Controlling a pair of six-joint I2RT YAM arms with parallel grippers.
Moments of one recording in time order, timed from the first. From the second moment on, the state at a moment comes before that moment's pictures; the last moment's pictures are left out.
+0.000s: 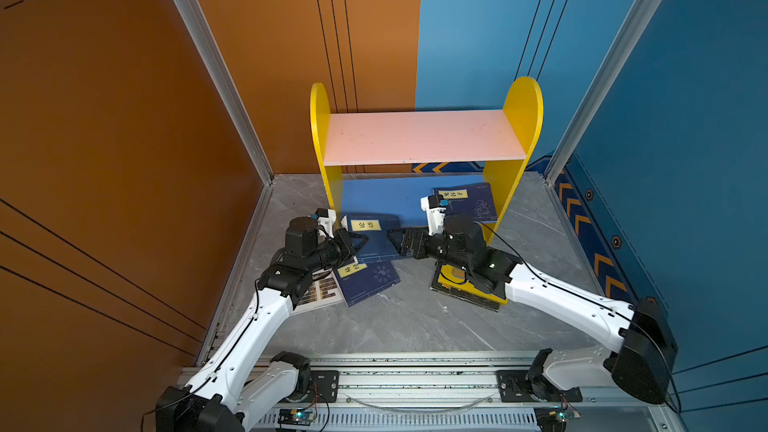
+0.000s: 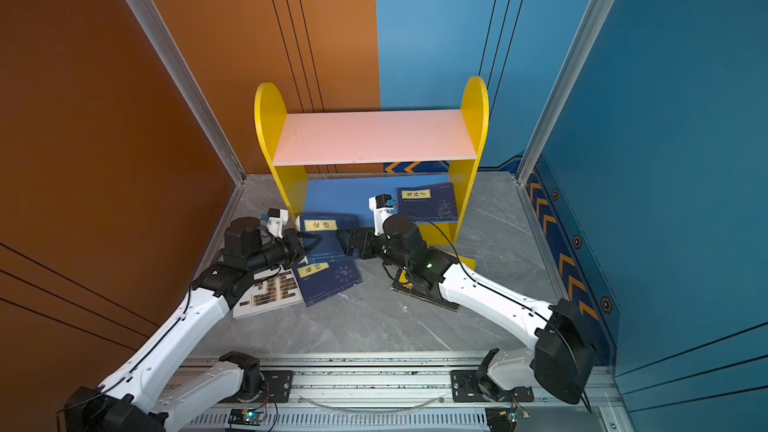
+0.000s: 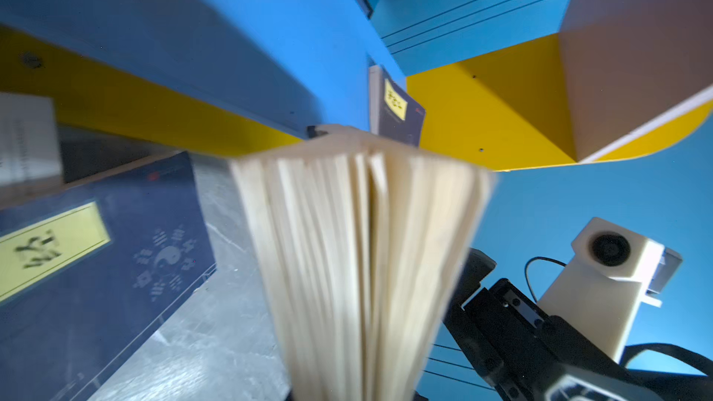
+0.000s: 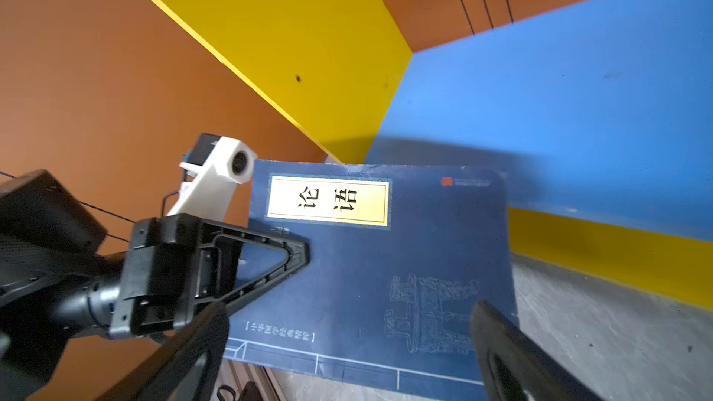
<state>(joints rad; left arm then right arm) -0.24 0.99 0.79 -0.22 0.56 -1.00 0.84 1.32 1.03 0.03 -0.06 0.68</state>
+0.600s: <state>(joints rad) -0.40 1.33 1.04 0.19 0.63 -1.10 0.48 0.82 0.91 -0.20 0.20 0.51</state>
